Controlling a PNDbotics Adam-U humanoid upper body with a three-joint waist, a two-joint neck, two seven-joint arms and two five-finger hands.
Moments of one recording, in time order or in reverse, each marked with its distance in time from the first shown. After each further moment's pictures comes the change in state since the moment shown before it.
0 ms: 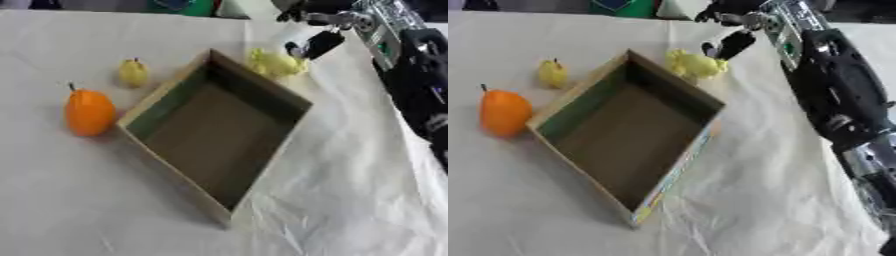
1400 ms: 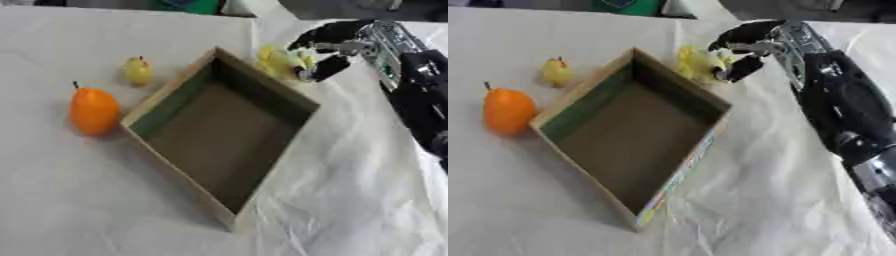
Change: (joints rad) left arm -0.002 0.000 -0.005 0.000 0.000 0.005 -0.007; right arm 0.052 -0.027 0.046 0.018 -0.019 -0.057 0.014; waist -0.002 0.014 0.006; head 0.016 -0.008
